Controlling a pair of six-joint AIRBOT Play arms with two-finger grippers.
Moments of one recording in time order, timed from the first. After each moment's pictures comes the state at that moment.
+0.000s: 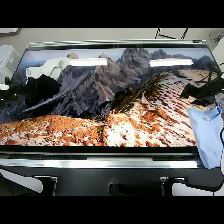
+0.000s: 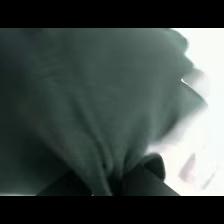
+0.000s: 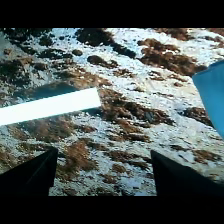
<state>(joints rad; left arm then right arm) 0.37 -1.80 1.54 0.76 -0.77 -1.71 -0.29 -1.48 1.53 -1.37 1.42 1.60</state>
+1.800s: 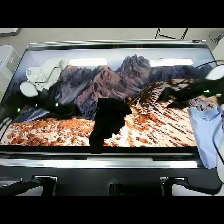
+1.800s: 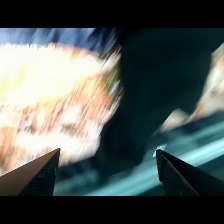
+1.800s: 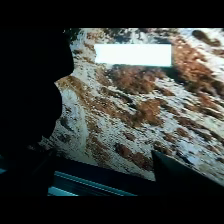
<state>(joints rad) -0.13 -1.34 1.16 1.02 -1.36 -1.56 -0.14 -1.47 1.42 -1.04 1.50 1.52</state>
